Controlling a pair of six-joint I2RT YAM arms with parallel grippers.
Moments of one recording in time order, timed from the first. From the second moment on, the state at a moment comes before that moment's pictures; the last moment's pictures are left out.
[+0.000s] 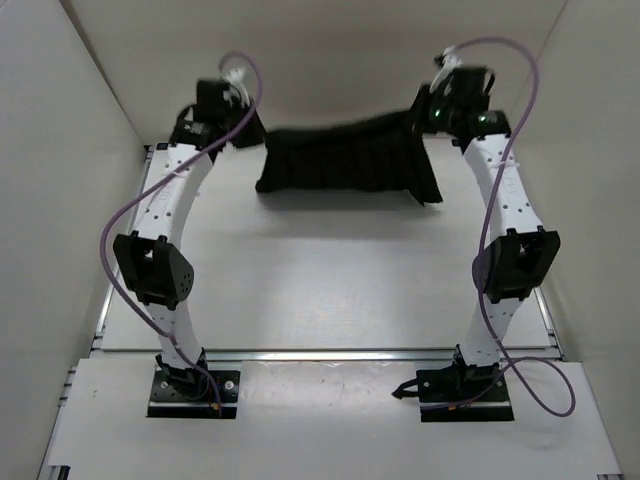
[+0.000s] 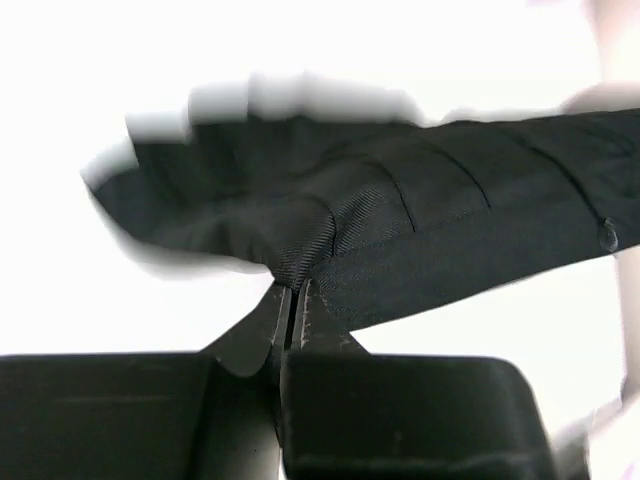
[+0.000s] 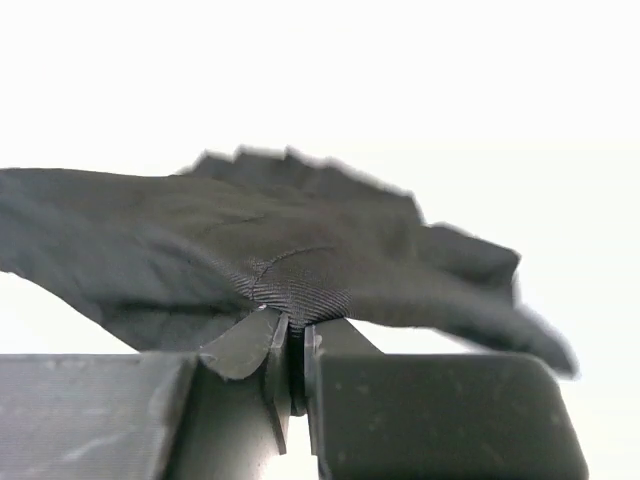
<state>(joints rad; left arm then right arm) -0.23 1.84 1.85 -0.72 0.28 -0.34 0.12 1.84 1.90 -0.63 -0.37 0.26</state>
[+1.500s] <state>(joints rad) -0.23 1.63 1.28 -0.65 0.27 -0.37 0.13 1.62 1.16 -0.44 -0.52 0.25</state>
